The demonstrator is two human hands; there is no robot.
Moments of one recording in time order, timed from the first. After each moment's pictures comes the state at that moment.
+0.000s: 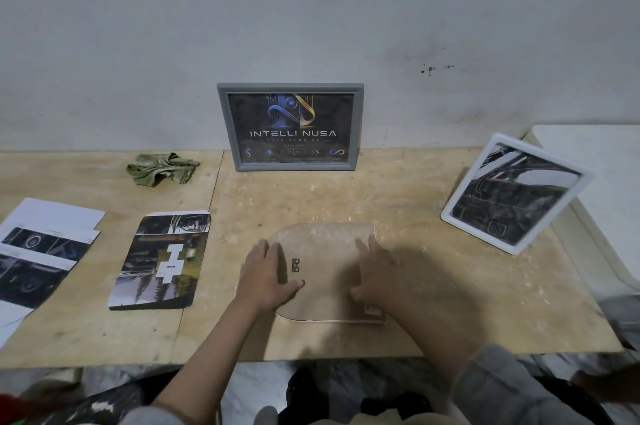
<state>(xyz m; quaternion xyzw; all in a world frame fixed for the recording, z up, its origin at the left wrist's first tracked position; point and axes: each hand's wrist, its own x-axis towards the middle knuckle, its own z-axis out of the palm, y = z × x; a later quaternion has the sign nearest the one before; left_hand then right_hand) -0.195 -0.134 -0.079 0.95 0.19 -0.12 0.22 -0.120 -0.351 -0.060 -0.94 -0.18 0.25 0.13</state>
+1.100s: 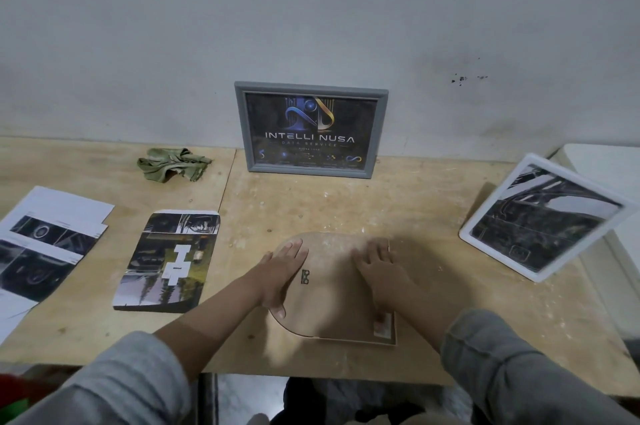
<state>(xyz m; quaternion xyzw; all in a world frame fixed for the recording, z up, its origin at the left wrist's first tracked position) -0.159 -0.111 -0.074 0.94 -0.03 -0.32 0.11 -0.078 -0.332 -0.068 -0.89 -0.33 0.29 -0.11</state>
